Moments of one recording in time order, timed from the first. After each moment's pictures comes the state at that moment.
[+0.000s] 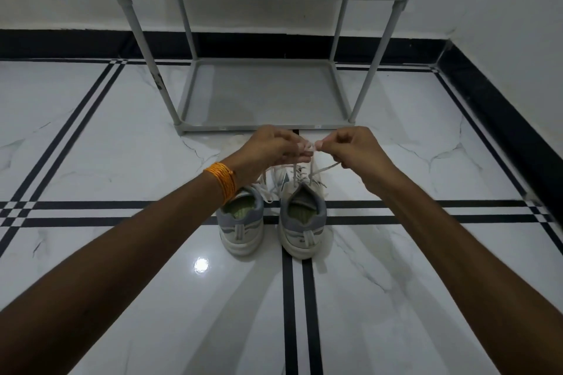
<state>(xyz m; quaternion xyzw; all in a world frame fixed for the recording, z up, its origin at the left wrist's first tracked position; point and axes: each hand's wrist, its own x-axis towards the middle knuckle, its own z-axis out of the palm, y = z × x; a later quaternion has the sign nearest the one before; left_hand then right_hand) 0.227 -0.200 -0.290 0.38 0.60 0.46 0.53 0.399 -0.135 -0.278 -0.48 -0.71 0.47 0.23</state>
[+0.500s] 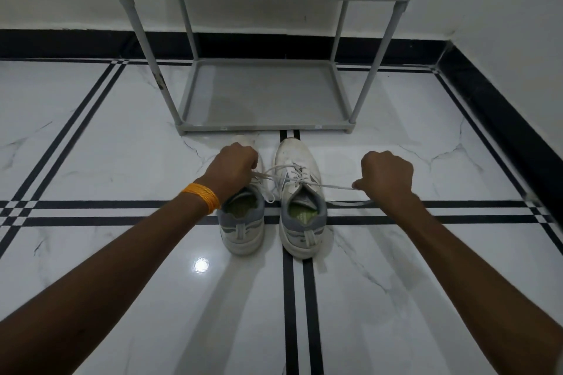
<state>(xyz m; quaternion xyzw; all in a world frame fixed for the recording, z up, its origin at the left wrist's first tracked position) 0.179 -0.228 -0.338 0.63 0.77 0.07 0.06 0.438 -0.111 -0.331 -0.56 -0.83 -0.03 -0.03</state>
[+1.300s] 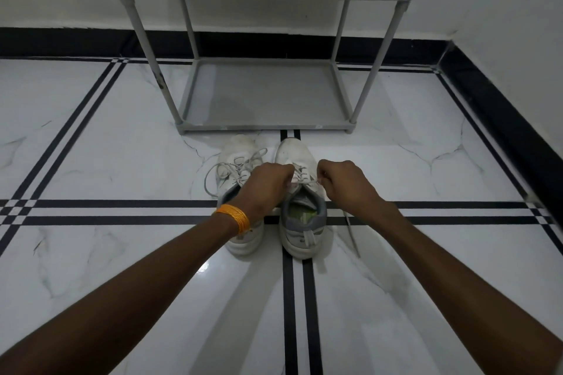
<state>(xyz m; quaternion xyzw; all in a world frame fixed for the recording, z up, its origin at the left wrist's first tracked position) 0.236 -0.225 -0.361 0.67 0.70 0.20 0.11 0.403 -0.138 -0.345 -0.38 -0.90 0.17 0.08</state>
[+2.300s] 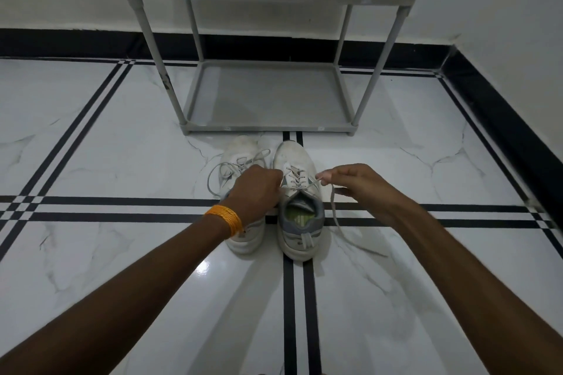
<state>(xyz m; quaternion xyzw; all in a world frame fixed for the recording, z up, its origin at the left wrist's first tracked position) 0.224 -0.239 -0.365 0.65 0.75 0.13 0.07 0.430 -0.144 -0.318 -0.41 -0.64 0.64 0.13</state>
